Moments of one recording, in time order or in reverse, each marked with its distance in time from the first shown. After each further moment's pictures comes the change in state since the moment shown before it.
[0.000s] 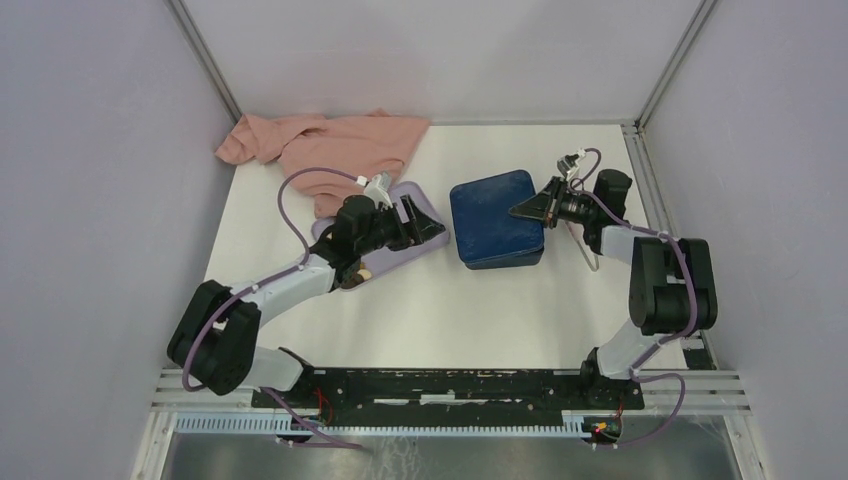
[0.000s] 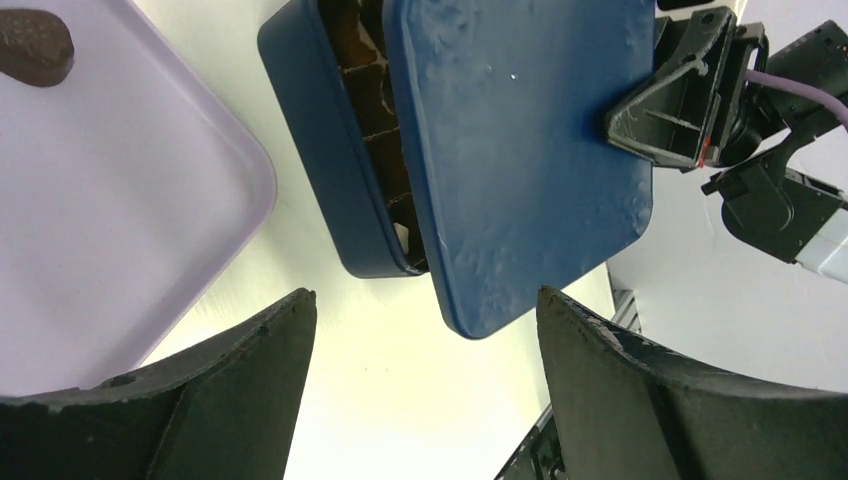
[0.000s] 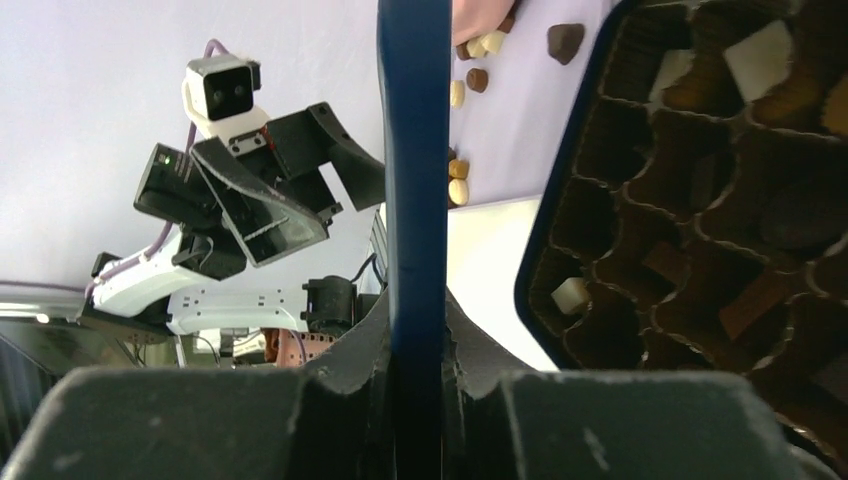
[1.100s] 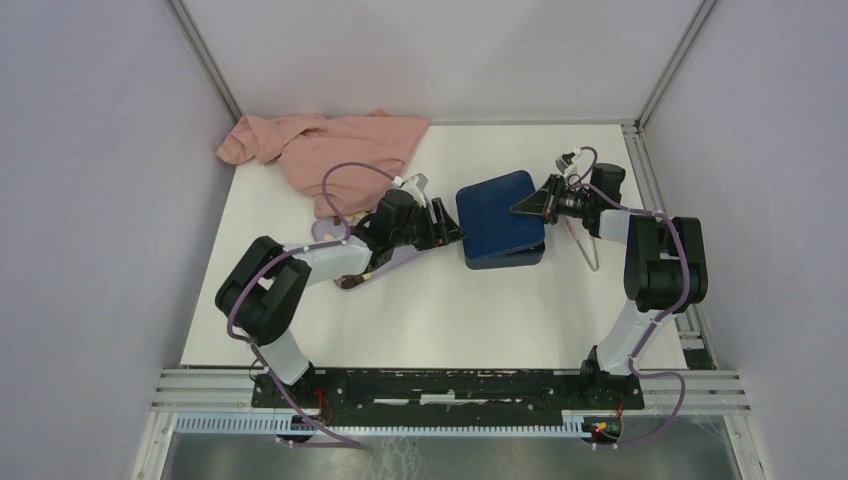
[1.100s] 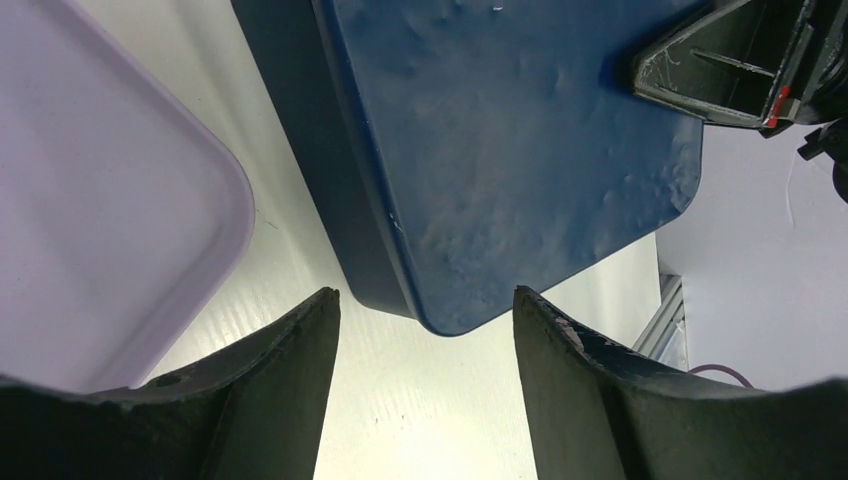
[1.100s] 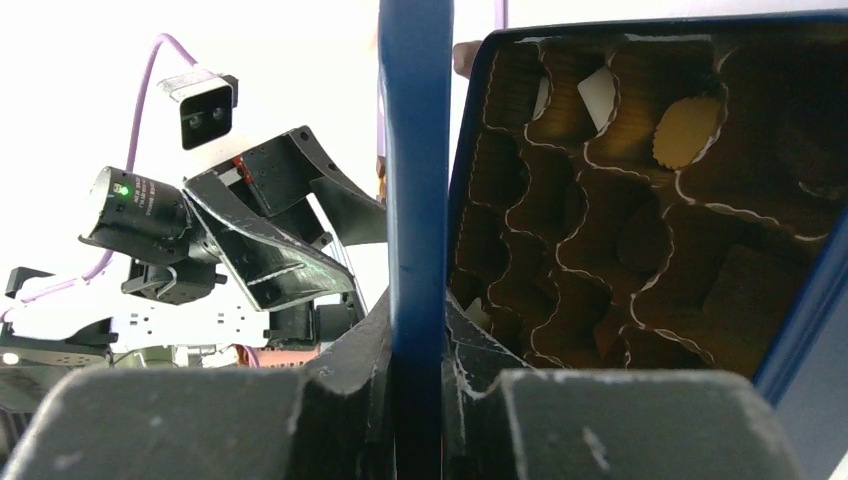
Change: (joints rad) left arm -0.093 0.318 0.173 -0.001 -0.027 0.007; right arm -0.022 0.189 0.162 -0.231 0.040 -0.216
